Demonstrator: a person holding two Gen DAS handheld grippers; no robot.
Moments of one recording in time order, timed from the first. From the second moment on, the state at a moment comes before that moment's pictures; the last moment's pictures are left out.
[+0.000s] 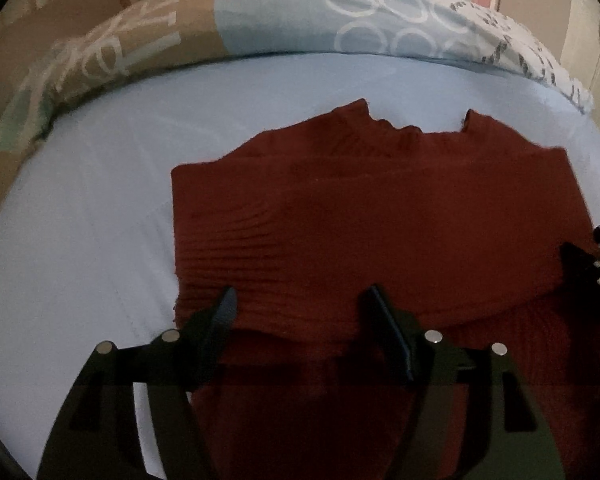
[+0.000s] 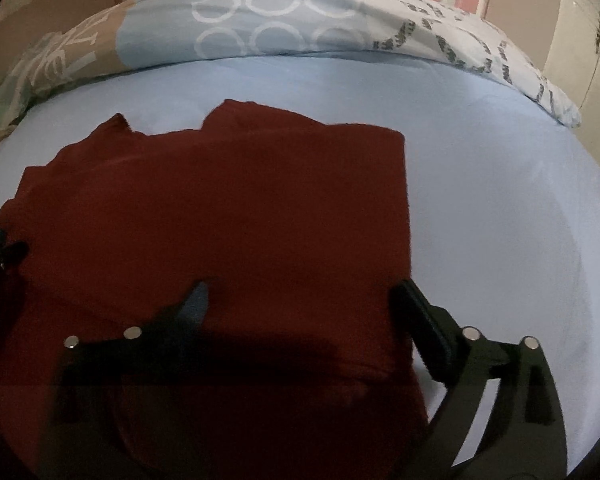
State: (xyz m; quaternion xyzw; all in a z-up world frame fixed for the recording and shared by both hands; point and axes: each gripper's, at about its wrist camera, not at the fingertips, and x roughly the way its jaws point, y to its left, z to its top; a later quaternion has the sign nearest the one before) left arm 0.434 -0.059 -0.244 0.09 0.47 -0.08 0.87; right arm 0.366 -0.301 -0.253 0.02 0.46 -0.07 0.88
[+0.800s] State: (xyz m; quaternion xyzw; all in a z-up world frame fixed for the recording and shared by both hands) left arm 0.386 -0.052 -0.212 0.08 0.47 -0.06 0.88; right arm 0.339 -0.304 -0.221 0.03 0.46 -0.05 0.89
